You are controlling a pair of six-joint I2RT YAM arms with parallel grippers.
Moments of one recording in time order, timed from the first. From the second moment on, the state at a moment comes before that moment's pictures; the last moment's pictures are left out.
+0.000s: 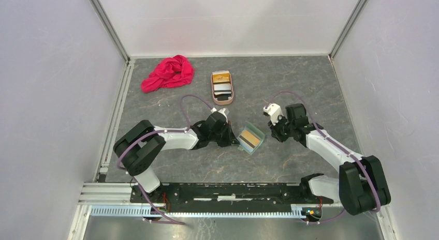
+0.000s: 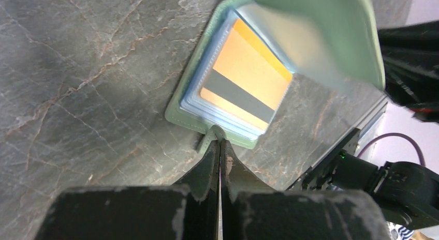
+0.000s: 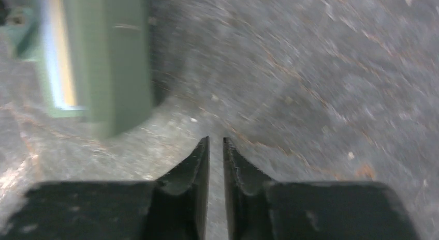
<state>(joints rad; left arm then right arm) -0.85 1.65 0.74 0.18 0.18 -0.94 0.30 1.21 0.57 -0.28 -0.34 -0.43</state>
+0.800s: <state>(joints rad) -0.87 1.67 0.77 0.14 0.18 -0.90 0.67 1.22 0.67 -0.55 -0.79 -0.91</state>
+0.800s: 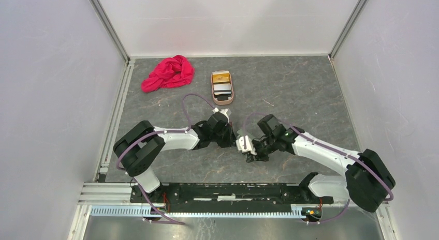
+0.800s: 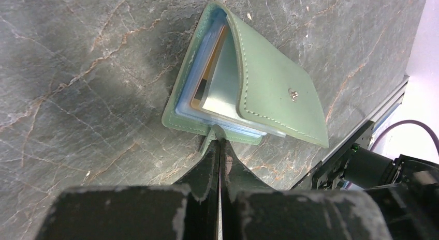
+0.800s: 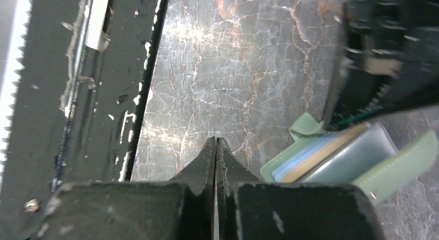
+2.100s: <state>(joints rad) -0.88 1.46 0.72 0.02 0.16 -0.86 0.50 1.46 0.68 -0.17 -0.16 -0.52</state>
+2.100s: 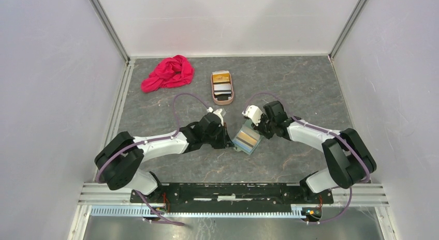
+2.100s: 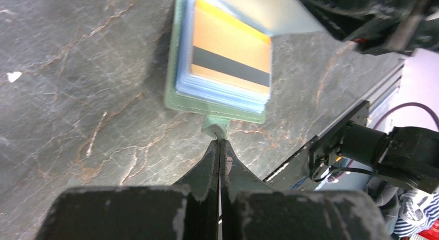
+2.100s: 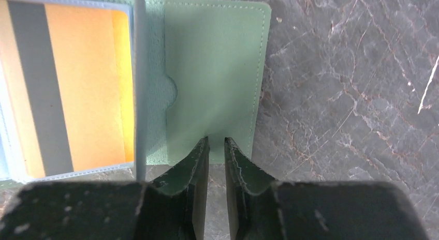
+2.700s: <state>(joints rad) -0.83 1.44 0.72 -0.09 0.16 -0.85 0.48 1.51 0.72 -0.21 -0.32 -0.50</state>
